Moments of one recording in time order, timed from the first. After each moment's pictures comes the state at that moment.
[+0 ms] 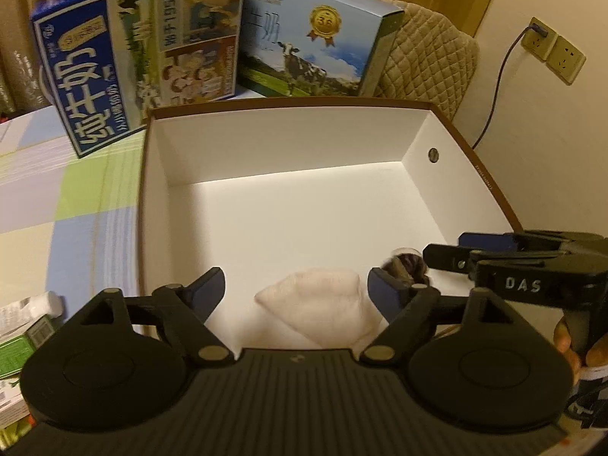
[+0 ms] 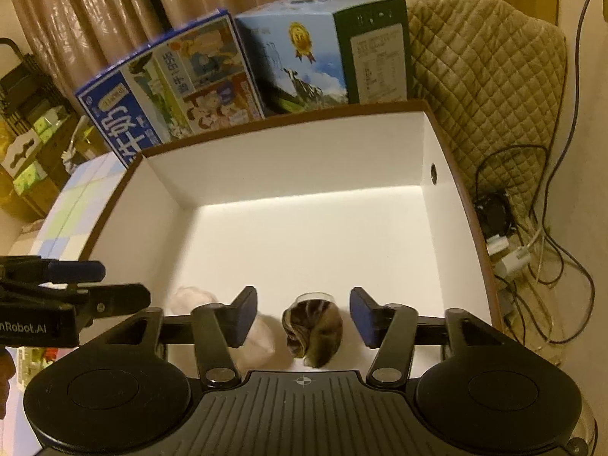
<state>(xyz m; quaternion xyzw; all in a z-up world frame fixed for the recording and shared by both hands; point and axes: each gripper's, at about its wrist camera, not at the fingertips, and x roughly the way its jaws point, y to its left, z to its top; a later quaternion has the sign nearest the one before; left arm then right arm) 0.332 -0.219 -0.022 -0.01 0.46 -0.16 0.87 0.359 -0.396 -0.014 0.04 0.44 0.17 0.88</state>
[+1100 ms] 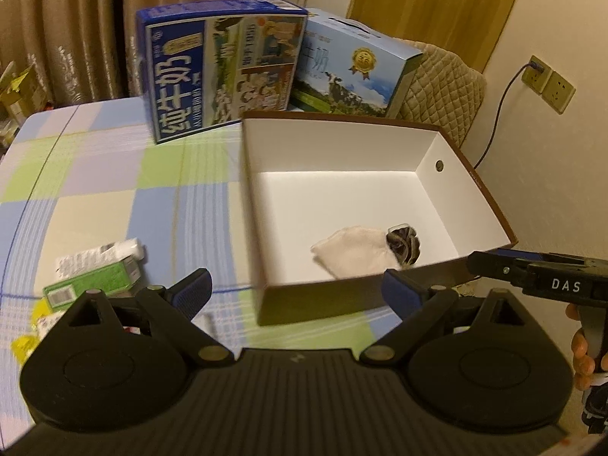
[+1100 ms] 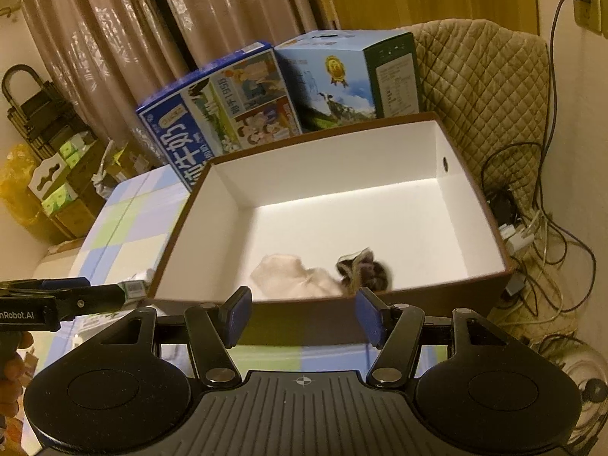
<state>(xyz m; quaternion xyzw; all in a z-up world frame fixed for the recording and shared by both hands) 0.241 -0.132 0.025 -0.04 0.43 -0.13 0.89 0.258 -0.371 0.031 0.08 0.41 0.18 0.89</state>
